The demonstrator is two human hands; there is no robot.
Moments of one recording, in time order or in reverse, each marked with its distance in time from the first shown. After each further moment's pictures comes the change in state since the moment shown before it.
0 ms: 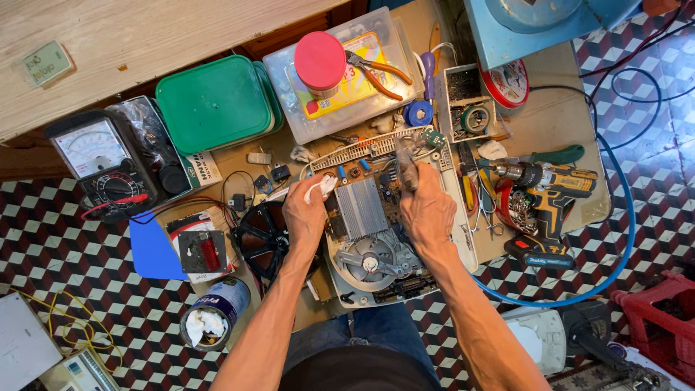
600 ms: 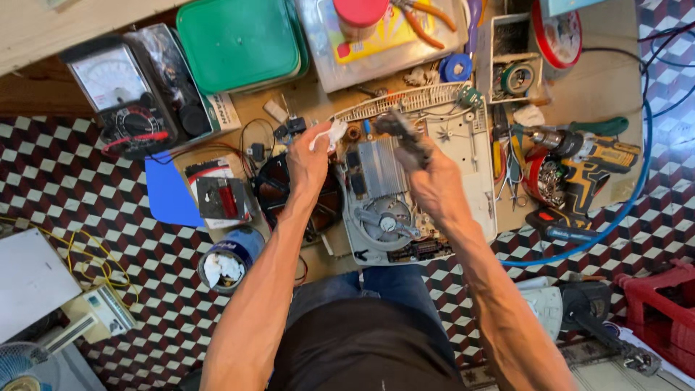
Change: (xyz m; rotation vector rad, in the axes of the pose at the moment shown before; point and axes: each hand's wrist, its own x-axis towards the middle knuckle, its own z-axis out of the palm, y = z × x) left_hand 0.020 -0.038 -0.025 -0.104 -0.016 0.015; right_hand -0.024 -0.035 -0.018 0.476 -0.400 0.088
